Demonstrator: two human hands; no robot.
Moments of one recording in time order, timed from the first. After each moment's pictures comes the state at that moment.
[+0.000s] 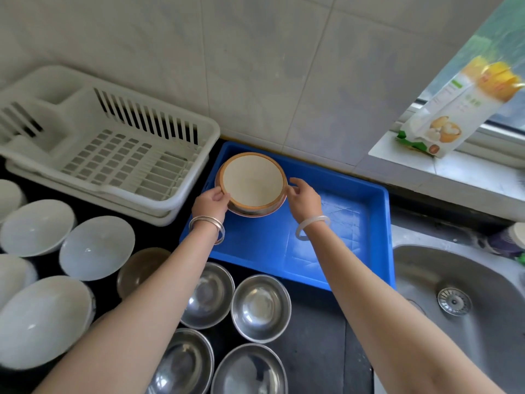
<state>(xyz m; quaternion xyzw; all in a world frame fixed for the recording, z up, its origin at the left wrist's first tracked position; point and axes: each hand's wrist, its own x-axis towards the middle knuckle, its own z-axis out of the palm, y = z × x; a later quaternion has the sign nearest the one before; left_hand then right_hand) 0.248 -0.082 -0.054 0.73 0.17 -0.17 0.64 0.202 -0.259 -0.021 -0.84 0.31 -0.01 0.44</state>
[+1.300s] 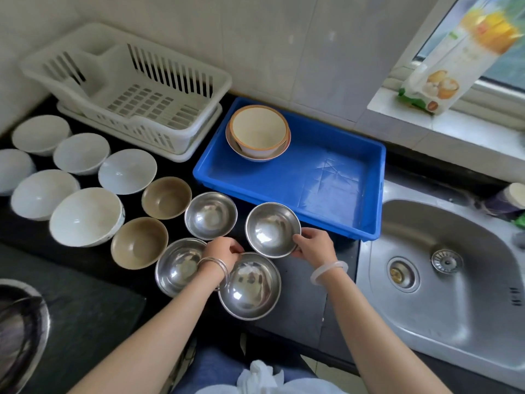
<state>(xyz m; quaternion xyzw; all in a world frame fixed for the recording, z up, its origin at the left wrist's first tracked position) 0.023 -0.036 -0.074 0.90 0.00 -0.29 0.32 -0.020 -0.236 -0.052 -0.73 0.37 0.10 0.56</state>
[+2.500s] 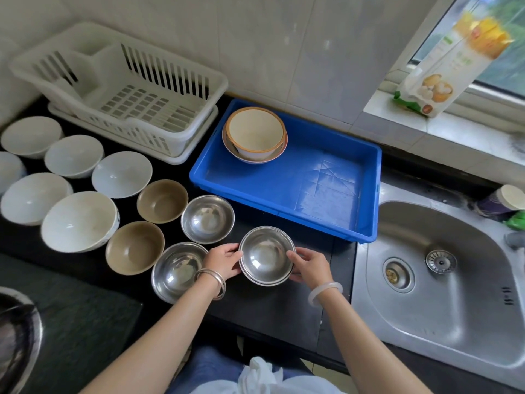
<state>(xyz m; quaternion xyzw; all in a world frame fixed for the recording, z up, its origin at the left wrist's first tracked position) 0.012 -0.045 -0.082 0.67 0.23 -0.34 0.62 -0.050 -0.235 -0.084 -0.68 0.41 0.13 0.60</state>
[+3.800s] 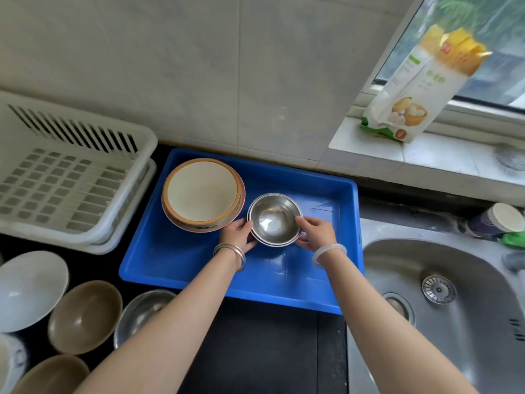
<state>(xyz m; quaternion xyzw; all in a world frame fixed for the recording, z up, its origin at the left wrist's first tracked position) 0.201 -0.217 -0.081 0.59 0.22 -0.33 0.70 0.142 -0.378 -0.081 -0.58 0.47 0.03 0.67</state>
